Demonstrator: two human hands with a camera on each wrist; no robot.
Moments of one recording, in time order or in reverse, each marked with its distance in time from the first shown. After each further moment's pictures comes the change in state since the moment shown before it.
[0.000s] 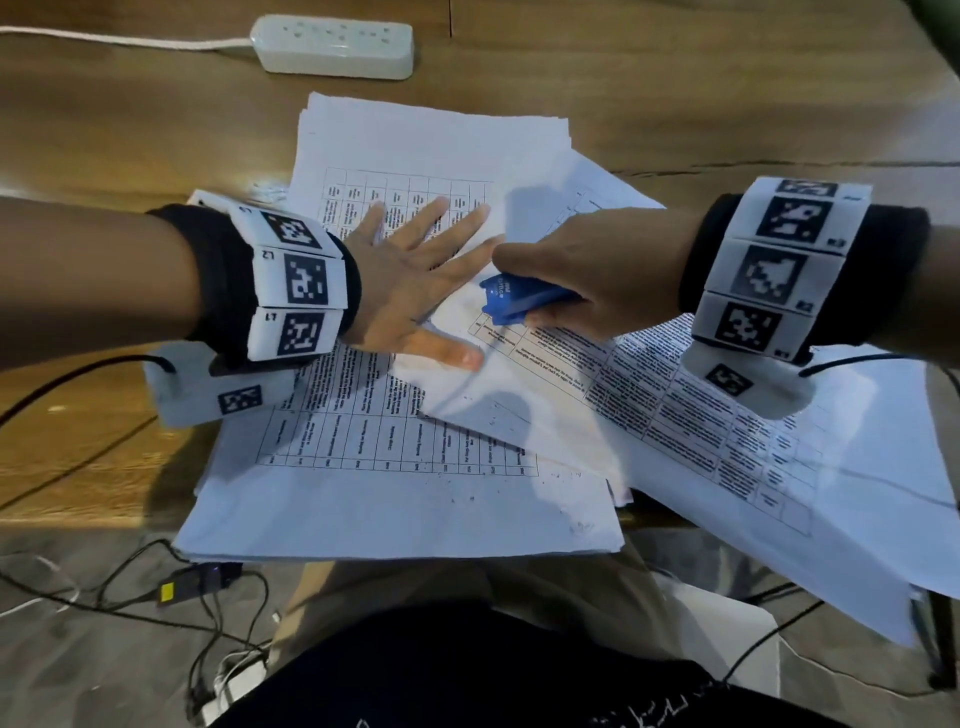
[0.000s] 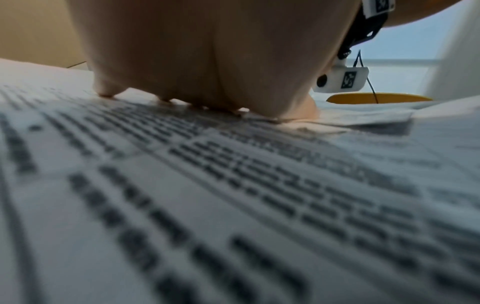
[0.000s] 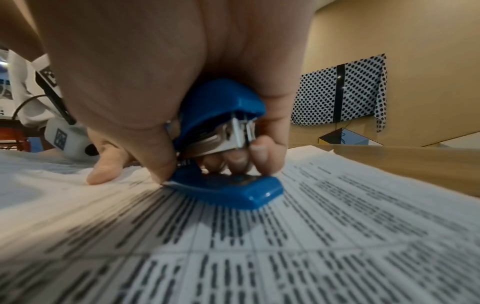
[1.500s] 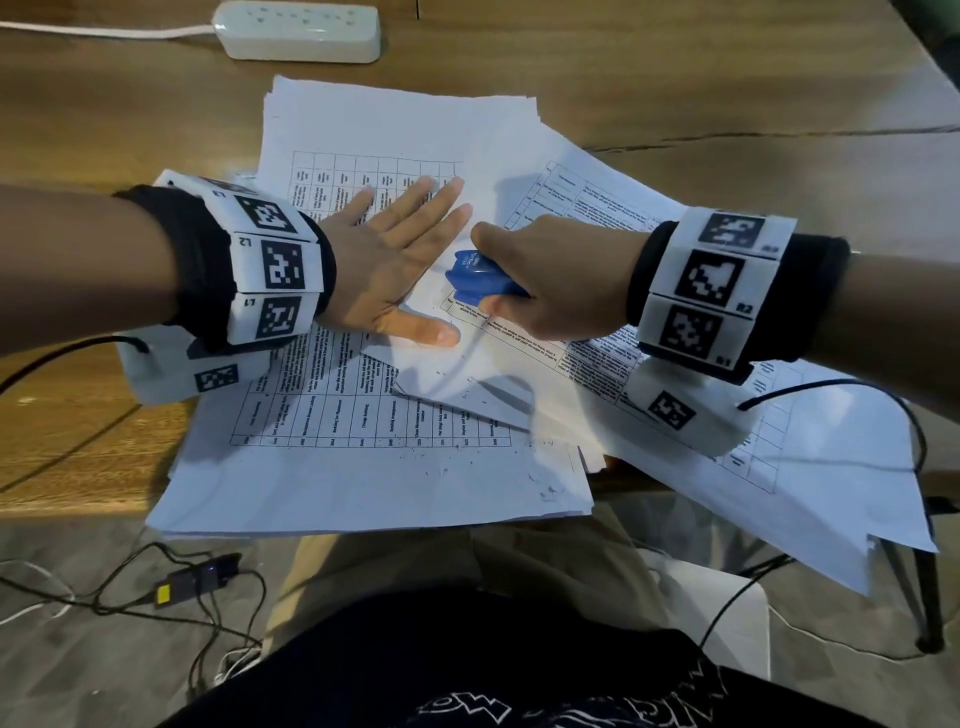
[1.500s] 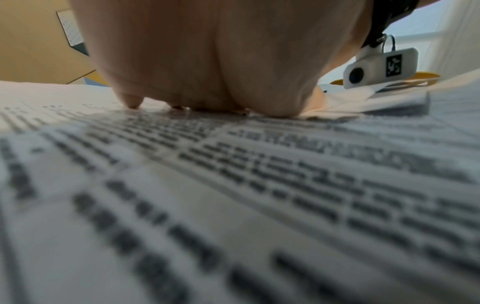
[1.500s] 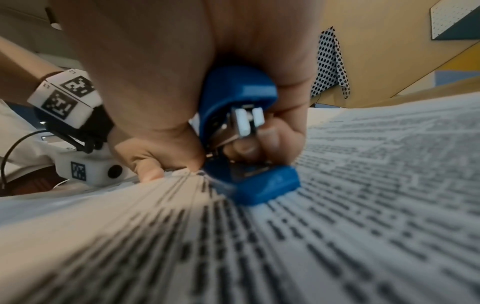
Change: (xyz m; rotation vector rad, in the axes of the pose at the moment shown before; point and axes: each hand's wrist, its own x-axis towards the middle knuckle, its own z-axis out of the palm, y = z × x) left_hand -0.006 0.006 -0.008 0.040 -0.002 0.022; right_hand -0.005 -0.026 0.015 0.161 0.068 0.214
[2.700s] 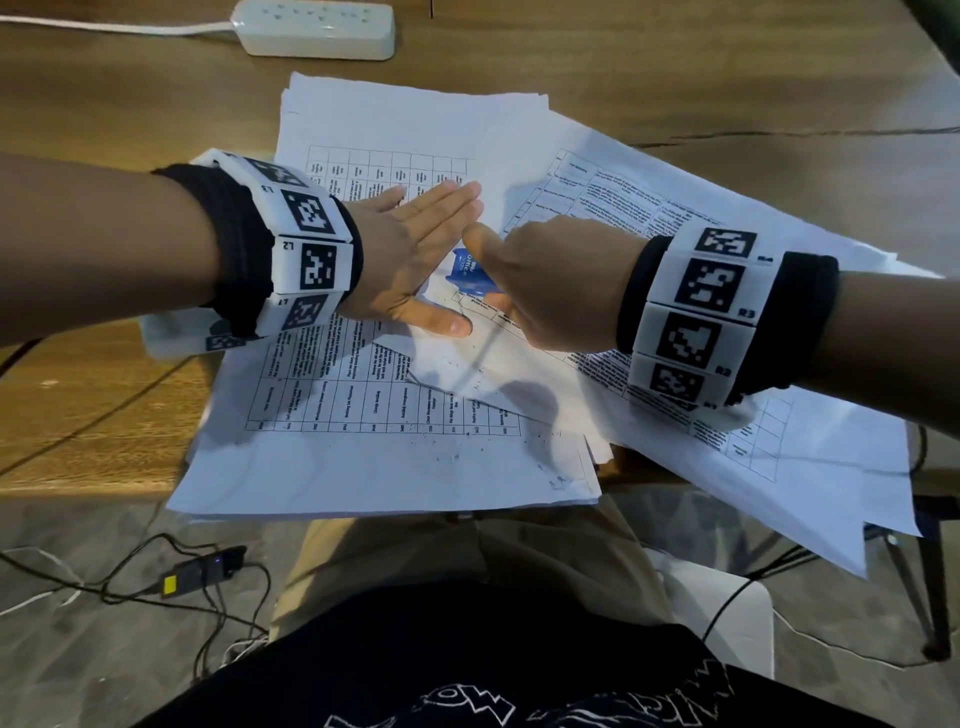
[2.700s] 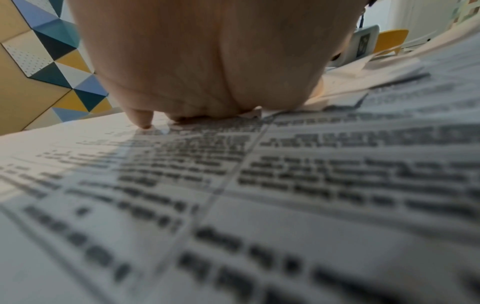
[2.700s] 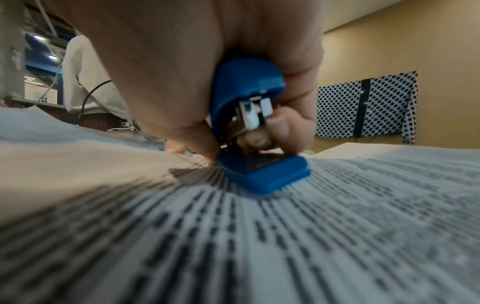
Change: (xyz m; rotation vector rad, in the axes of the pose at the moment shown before) left_hand 0.003 0.002 -0.002 0.049 -0.009 -0.023; right_hand -0.004 -0.020 0.001 -0.267 0.045 0.041
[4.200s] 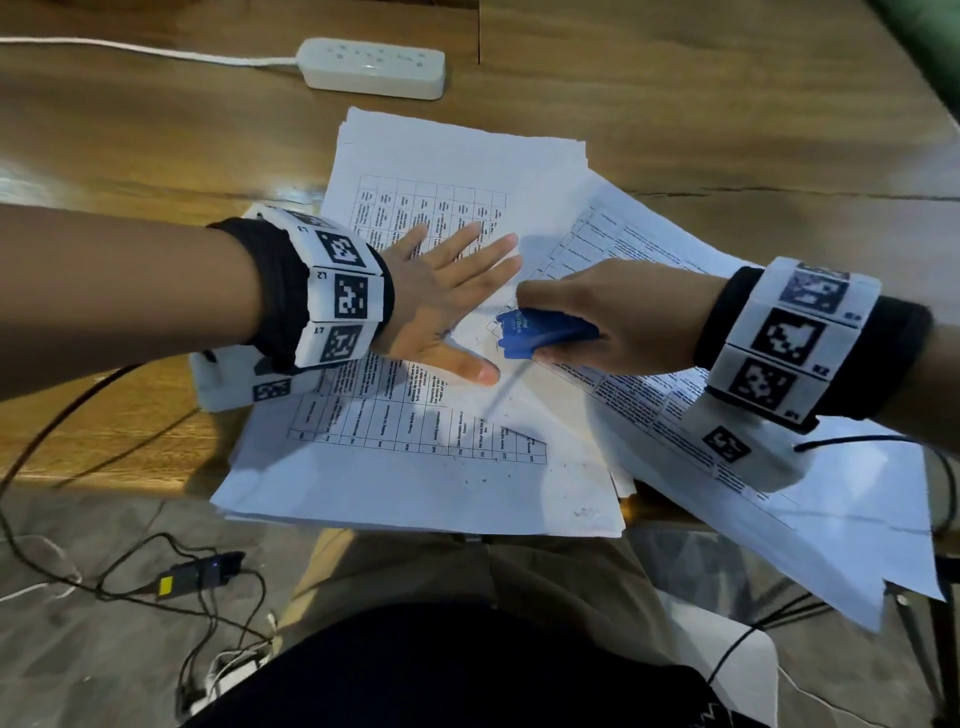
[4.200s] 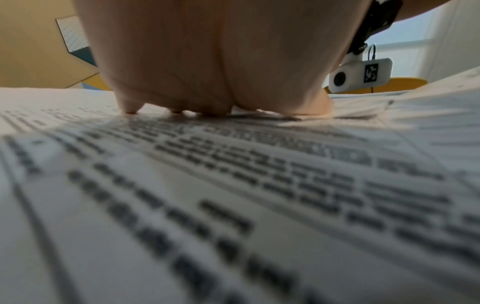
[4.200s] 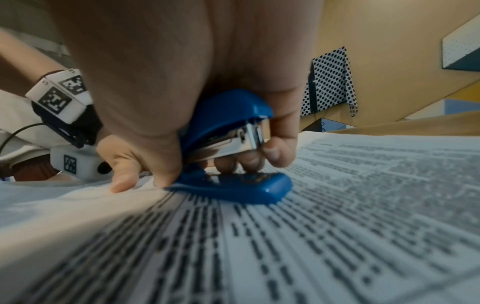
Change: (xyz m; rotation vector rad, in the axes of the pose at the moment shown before) left_hand -0.011 0.005 0.011 -0.068 0.017 0.010; right_hand -0.005 0.031 0.002 0.265 -0.077 -0.247
